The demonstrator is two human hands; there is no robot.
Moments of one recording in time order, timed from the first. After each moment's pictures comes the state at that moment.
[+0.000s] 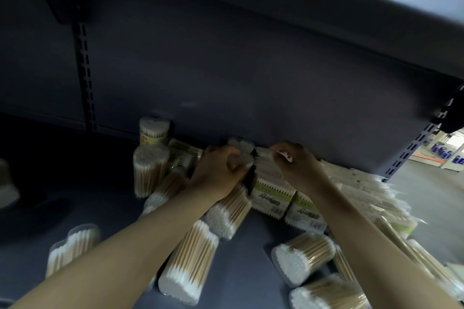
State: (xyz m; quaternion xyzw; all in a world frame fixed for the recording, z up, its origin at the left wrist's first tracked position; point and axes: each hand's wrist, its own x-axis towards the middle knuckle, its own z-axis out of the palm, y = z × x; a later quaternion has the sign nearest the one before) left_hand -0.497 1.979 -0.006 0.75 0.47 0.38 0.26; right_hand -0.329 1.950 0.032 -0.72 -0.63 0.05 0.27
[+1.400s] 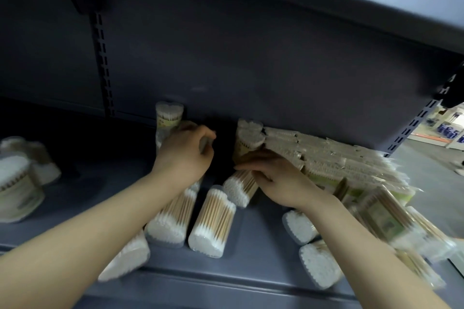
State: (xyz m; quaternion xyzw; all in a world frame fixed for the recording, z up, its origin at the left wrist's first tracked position) left_hand -0.577 1.950 0.009 0.77 0.51 0.36 0.15; right_hand -0.381 1.903 0.010 -0.54 -0.83 0.06 0.14
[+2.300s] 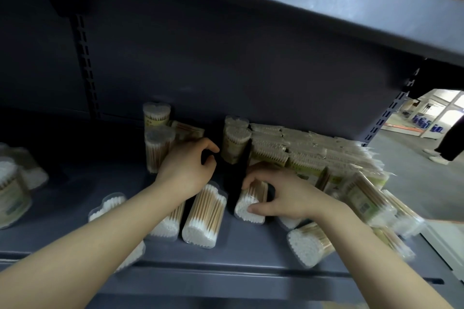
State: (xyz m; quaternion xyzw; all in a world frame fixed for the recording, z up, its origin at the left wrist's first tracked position) left_hand -0.566 1.928 0.003 0.79 0.47 0.34 0.20; right_hand -0.368 1.859 0.017 -0.59 -0.78 0.17 0.11
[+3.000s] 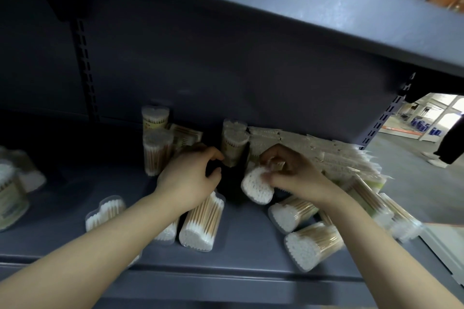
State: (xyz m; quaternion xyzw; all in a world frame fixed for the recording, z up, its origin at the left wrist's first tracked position) left_hand -0.563 1.917 0.001 0.82 0.44 0.33 0.18; right_hand -0.357 1.861 0.035 -0.62 -0.68 0.24 0.32
